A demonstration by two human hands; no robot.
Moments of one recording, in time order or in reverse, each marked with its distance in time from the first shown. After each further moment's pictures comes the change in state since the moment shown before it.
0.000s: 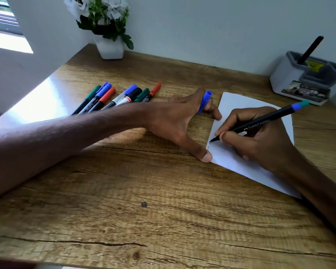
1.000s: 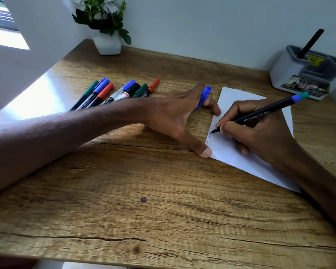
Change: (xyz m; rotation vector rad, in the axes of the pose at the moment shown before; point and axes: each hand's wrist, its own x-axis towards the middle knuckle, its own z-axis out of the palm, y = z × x) left_hand -0.002 0.002 -0.001 0.011 -0.014 0.028; right_hand 0.001 -0.004 -0.002 0.017 0.088 0.146
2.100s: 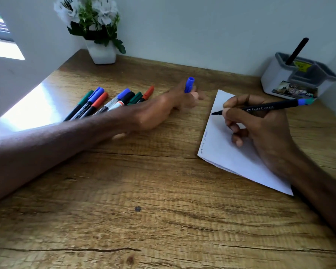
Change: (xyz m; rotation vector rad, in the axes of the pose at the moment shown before) left_hand -0.001 -0.014 0.001 -0.504 0.229 -0.056; right_hand 0.005 0.008 -0.006 0.385 0.199 0.183
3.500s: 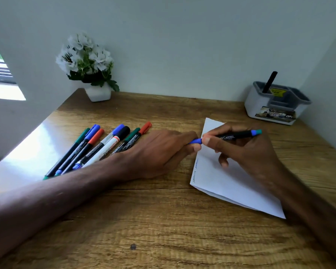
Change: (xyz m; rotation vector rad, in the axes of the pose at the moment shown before) left_hand -0.005 0.007 0.019 0.699 0.093 0.415; right_hand 0.004 -0.011 -0.004 -0.079 -0.108 -0.185
